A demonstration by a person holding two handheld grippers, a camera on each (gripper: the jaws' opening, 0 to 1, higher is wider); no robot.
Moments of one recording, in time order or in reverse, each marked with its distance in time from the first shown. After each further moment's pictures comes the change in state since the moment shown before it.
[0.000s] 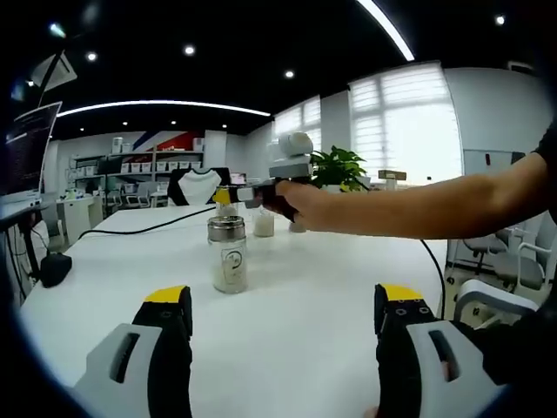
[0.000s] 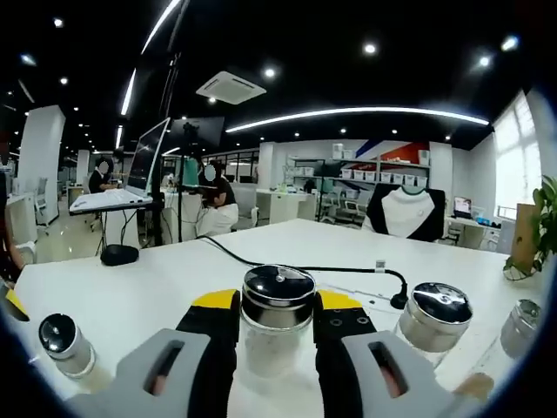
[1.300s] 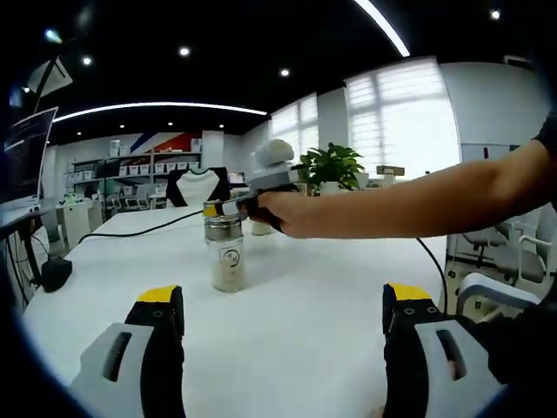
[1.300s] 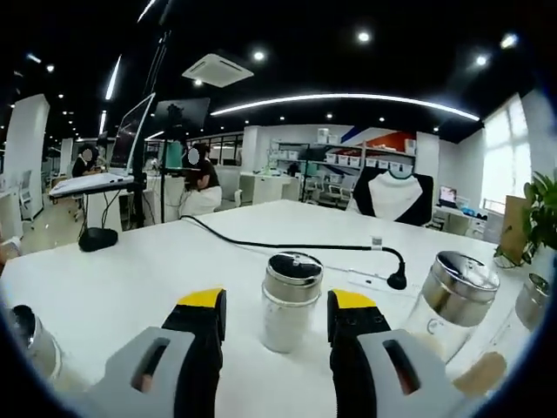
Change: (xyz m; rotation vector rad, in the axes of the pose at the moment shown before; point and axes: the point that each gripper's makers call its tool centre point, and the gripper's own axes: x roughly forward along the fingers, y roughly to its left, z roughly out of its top) left arm 0.000 0.003 -0.007 0.038 0.045 0.008; right arm 0.068 -0.036 -0.034 0.057 0.086 -0.115
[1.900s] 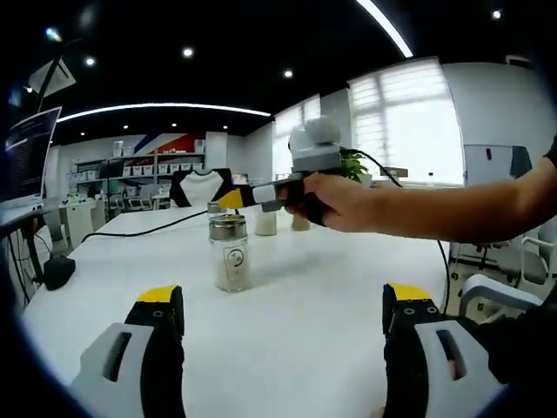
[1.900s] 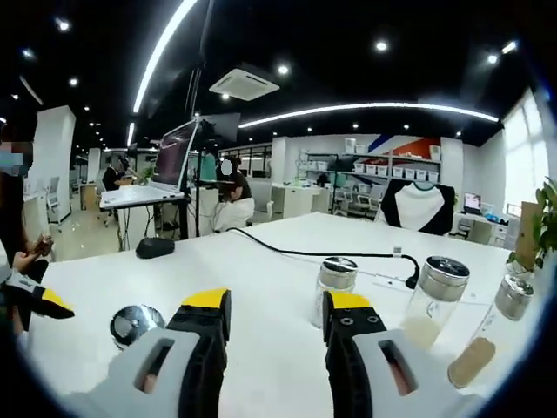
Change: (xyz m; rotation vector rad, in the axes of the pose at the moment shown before) left arm -0.002 0.002 0.002 -0.004 -0.015 0.013; right arm -0.073 0.046 0.011 -0.040 -0.022 0.139
